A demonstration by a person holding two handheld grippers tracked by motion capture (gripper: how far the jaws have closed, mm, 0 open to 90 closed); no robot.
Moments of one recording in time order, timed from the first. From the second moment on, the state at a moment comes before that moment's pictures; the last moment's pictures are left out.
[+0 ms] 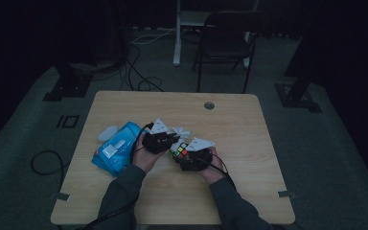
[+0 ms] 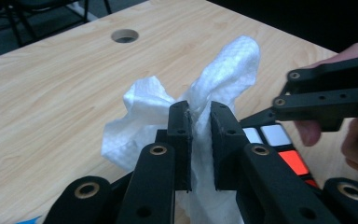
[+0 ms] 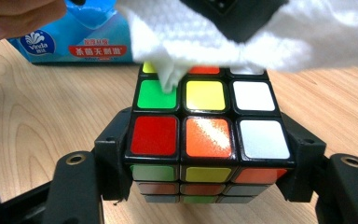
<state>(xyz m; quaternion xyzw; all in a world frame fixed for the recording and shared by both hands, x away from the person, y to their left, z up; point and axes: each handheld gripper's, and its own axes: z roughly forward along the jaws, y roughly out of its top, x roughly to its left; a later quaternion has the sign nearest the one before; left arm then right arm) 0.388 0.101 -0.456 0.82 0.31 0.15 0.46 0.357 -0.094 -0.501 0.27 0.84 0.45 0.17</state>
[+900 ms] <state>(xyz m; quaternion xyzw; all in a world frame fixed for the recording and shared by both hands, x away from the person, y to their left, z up) 0.360 0.081 -0.457 0.83 0.26 0.13 0.47 0.360 -0.103 -0.498 0.28 0.83 0.45 0.18</state>
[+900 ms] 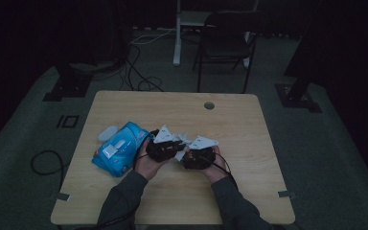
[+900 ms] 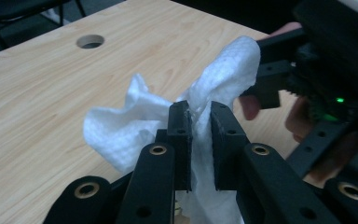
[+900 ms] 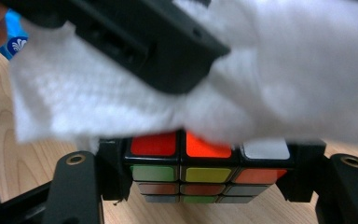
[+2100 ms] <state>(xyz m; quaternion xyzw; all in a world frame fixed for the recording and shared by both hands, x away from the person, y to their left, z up) 0.376 0.075 -0.462 0.84 0.27 0.13 0.46 0.358 -0.098 -0.505 0.28 0.83 0.45 0.17</state>
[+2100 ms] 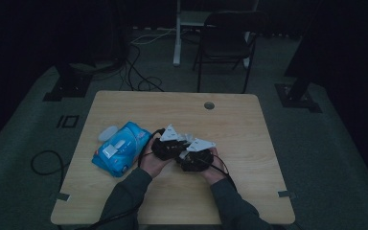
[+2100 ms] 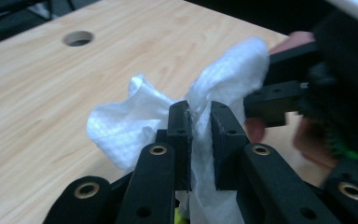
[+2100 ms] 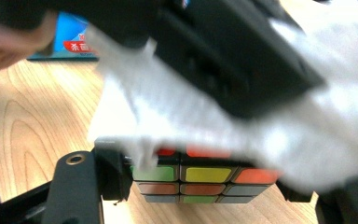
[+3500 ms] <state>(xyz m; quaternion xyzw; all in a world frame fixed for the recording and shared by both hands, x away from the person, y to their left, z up) 0.351 0.094 -0.470 0.84 0.27 0.17 0.43 0.367 -0.120 -0.499 0.32 0.81 0.46 0.18</state>
